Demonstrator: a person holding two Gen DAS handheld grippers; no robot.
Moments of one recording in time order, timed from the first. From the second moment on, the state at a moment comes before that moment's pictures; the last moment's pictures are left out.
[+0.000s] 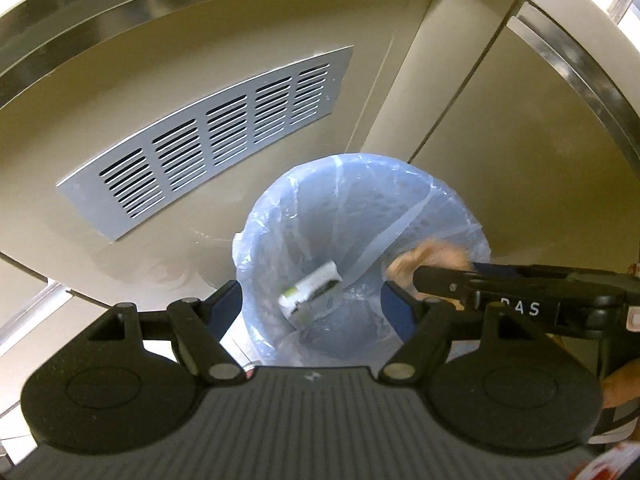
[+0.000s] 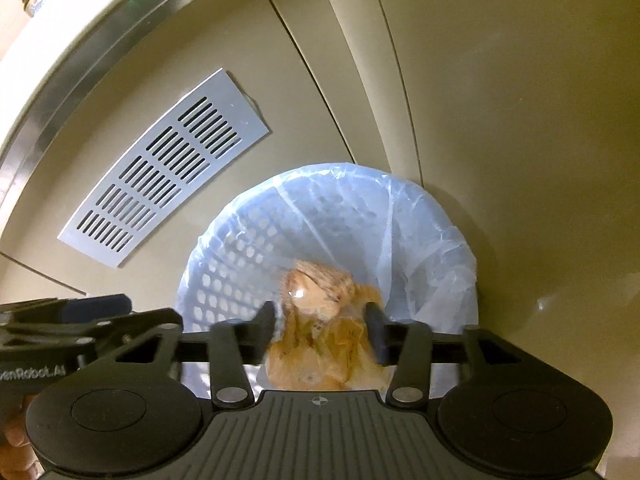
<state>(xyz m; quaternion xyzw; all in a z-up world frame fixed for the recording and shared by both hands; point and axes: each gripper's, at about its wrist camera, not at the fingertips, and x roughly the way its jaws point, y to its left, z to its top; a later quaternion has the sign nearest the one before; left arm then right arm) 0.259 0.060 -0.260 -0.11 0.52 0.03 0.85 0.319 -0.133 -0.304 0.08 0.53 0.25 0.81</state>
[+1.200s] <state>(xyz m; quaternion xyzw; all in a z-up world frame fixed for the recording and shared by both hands) 0.185 0.043 -0.112 -0.10 0.41 0.07 0.91 0.259 -0.158 -0.152 0.05 0.46 0.29 0.84</state>
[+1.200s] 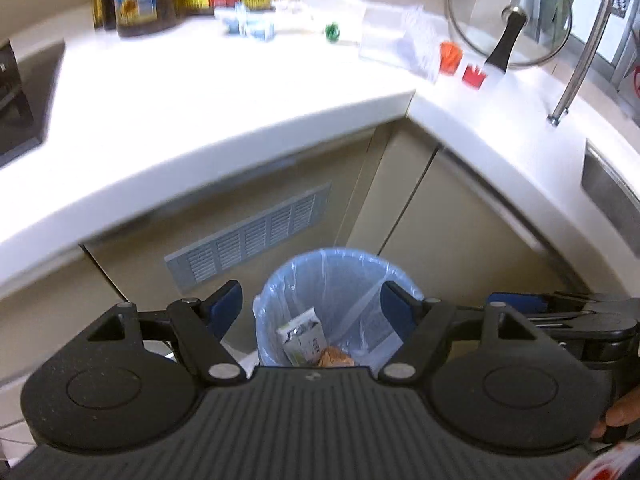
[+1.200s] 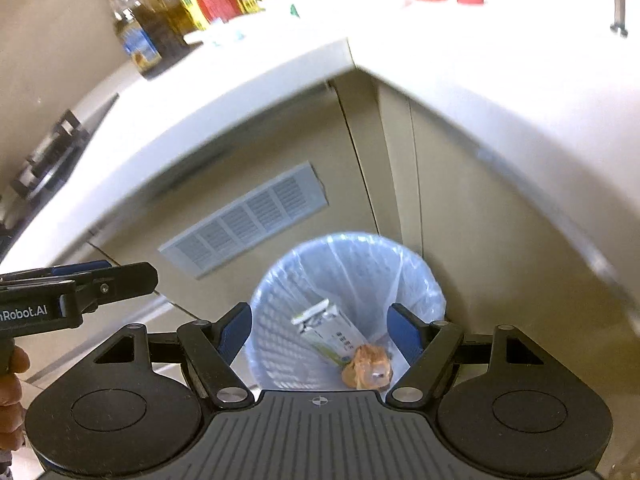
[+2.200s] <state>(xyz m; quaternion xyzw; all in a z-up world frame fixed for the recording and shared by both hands) 0.333 0.100 -0.011 -0.01 0.31 -0.01 0.95 0.392 -0.140 -0.050 0.07 0.33 0.19 0.92</state>
